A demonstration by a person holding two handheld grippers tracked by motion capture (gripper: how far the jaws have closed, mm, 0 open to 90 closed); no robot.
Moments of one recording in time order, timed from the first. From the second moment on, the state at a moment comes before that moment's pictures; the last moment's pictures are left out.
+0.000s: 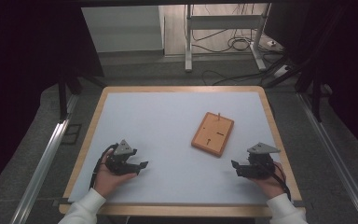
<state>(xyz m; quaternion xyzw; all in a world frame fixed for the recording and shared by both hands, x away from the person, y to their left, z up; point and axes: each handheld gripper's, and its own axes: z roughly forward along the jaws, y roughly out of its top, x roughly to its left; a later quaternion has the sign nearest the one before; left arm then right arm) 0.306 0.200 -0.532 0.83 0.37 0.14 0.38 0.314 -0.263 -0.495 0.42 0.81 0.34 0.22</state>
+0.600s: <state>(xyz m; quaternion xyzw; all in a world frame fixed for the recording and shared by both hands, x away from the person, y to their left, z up) 0.307 0.200 -0.533 0.83 0.38 0.14 0.38 0.347 -0.239 -0.482 0.41 0.81 0.35 0.23</state>
